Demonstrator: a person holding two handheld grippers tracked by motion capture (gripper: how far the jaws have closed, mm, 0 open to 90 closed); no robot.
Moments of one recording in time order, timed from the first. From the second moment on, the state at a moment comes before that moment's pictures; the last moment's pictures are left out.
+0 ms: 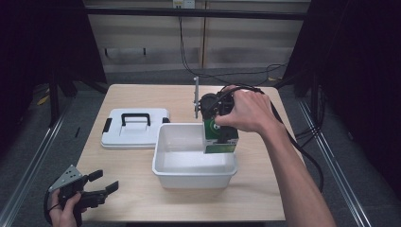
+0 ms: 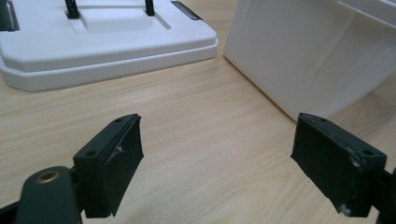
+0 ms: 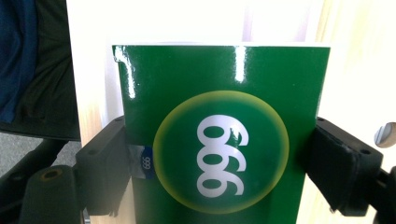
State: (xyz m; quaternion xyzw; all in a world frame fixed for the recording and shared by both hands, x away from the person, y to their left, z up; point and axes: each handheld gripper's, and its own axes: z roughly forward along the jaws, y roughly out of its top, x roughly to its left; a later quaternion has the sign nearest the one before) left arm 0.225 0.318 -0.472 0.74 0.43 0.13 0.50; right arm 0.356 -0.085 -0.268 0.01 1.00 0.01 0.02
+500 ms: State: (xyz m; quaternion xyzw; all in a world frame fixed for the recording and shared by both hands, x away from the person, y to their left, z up) left arm 0.225 0.319 -0.472 0.74 0.43 0.13 0.50; right arm 0.364 -0.080 -0.312 0.02 1.00 0.00 -0.01
